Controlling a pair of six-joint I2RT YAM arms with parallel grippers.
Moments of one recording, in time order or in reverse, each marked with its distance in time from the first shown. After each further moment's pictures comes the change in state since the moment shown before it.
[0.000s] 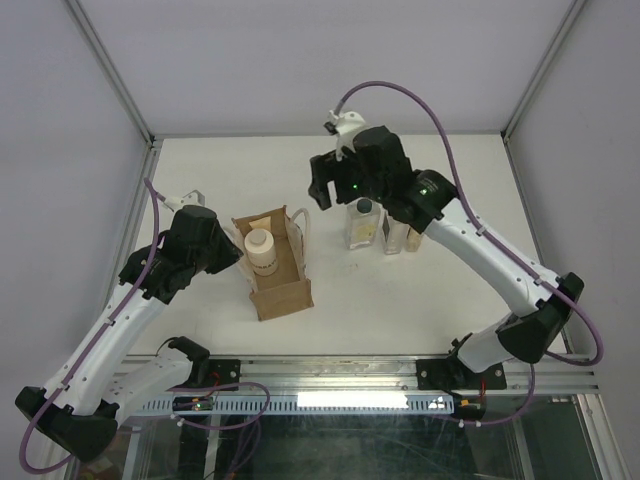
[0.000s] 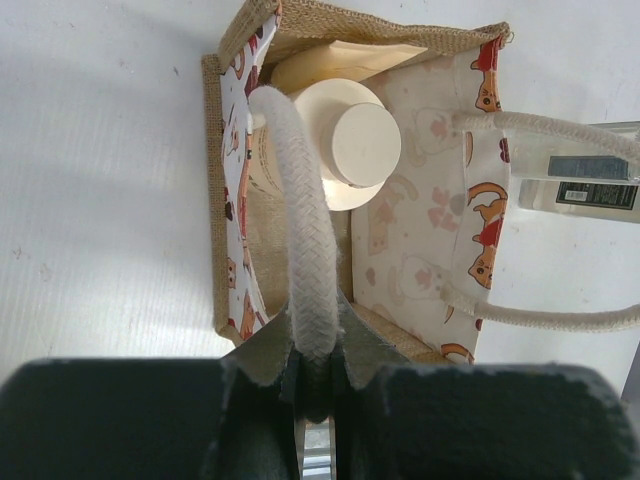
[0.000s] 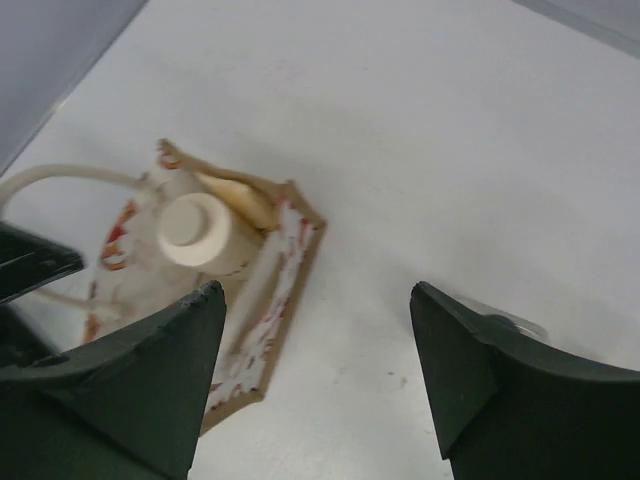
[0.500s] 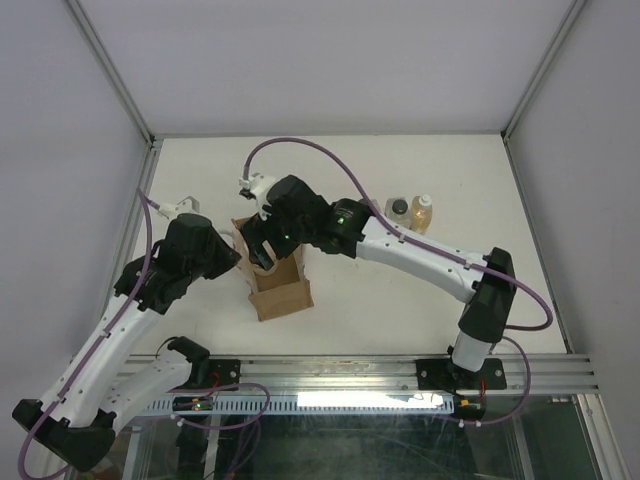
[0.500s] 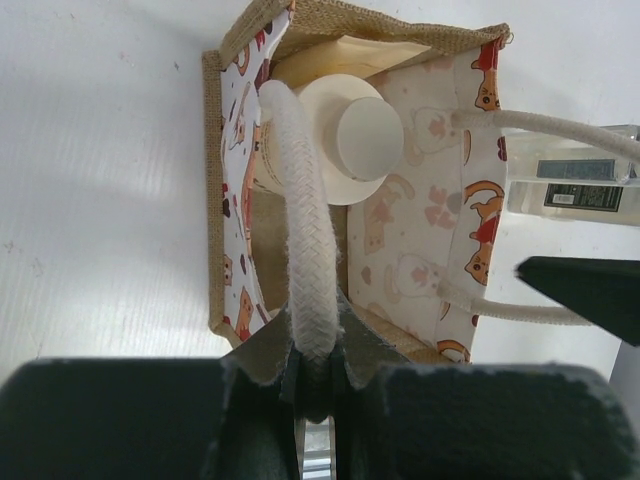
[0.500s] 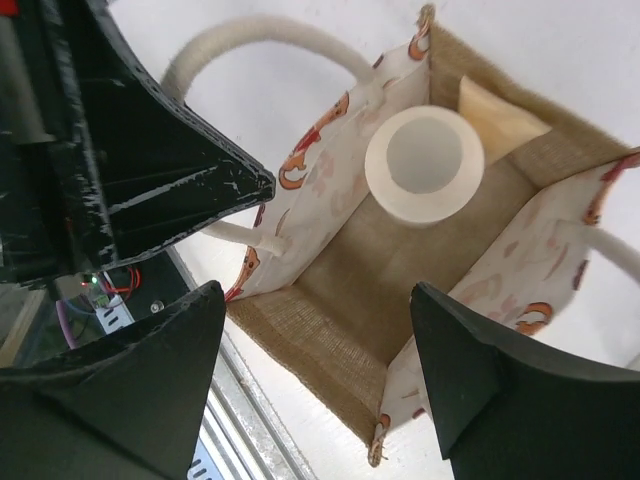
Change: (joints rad) left arm 0.000 -0.056 -0.037 0.010 -0.005 -0.026; right arm 0.355 0.253 0.090 0.004 -0.108 0.054
